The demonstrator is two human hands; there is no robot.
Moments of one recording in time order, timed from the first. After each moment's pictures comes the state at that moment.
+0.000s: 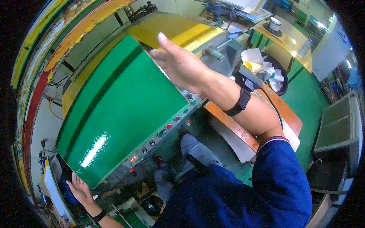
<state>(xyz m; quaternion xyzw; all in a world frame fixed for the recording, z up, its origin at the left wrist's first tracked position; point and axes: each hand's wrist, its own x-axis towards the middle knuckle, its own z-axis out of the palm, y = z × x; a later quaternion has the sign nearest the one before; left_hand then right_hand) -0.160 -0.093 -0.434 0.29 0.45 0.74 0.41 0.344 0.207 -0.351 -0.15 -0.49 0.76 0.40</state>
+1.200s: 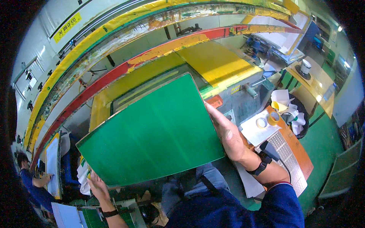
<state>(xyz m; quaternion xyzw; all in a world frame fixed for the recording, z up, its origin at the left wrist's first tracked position) -0.138 -0.179 -0.481 0.32 0.48 0.78 0.25 0.336 0.084 -0.375 -0.11 -0.68 0.53 0.50</state>
